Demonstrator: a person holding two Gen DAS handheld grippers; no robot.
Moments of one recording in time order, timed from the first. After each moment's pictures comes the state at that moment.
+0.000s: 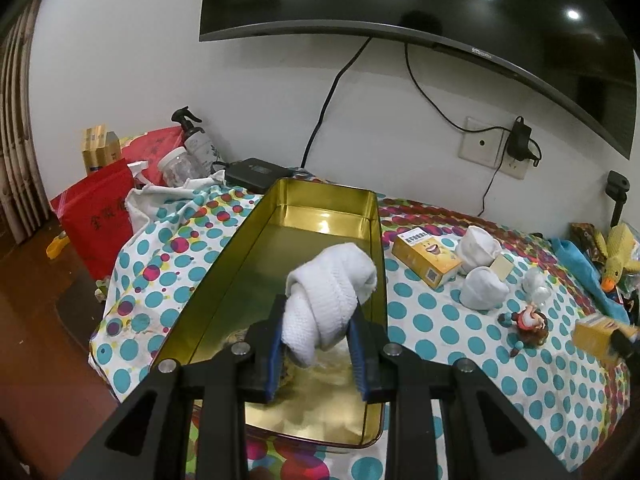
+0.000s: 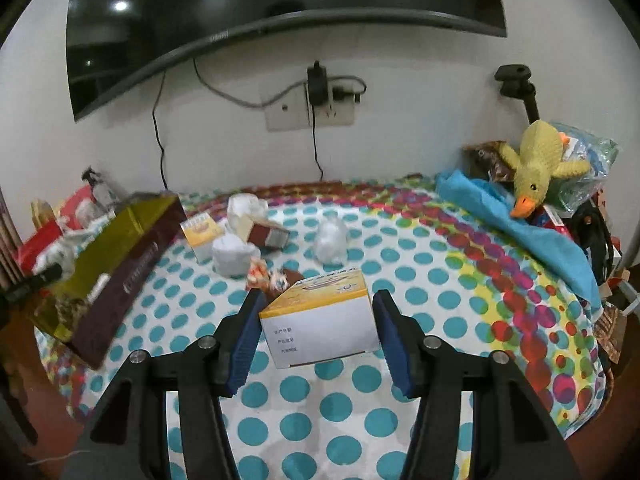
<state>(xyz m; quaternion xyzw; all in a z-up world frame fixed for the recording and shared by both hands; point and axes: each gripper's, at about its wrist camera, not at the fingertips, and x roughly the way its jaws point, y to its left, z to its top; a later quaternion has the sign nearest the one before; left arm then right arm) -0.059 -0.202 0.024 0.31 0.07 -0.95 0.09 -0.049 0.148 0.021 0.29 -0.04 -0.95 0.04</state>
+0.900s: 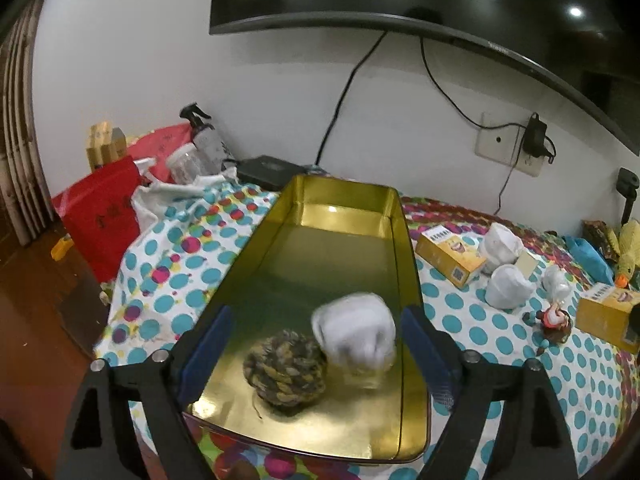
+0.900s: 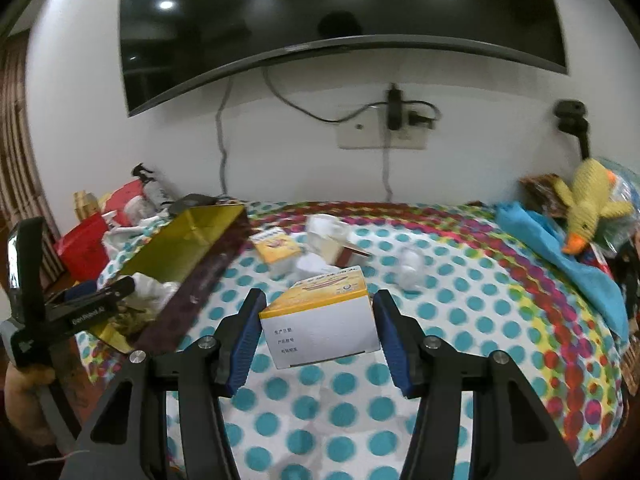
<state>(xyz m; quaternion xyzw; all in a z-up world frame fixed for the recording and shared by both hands) -0.066 -0.224 0.010 0.30 0.06 -0.95 0.10 -0.050 0.081 0.045 0.28 -0.02 -0.95 0.13</state>
